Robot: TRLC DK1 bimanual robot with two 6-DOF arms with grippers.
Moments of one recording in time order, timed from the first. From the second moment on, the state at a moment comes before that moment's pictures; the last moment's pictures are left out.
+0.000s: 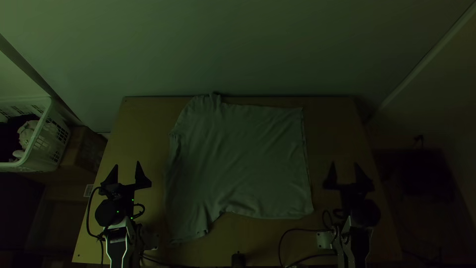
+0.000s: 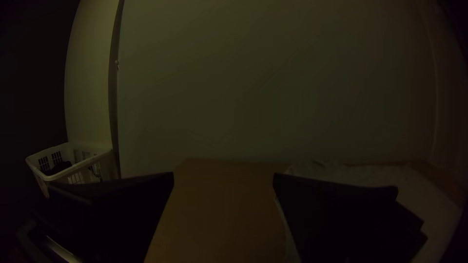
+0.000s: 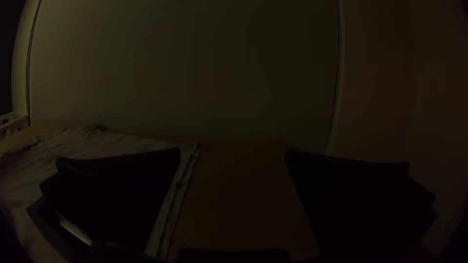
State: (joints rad) left arm 0.20 0.00 0.05 0.02 -0.03 0.01; right arm -0.12 0.00 0.02 0.02 -0.06 -0.05
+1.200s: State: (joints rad) left arm 0.19 0.00 0.05 0.02 0.00 0.00; right arm -0.10 0.00 0.02 0.02 -0.04 -0.05
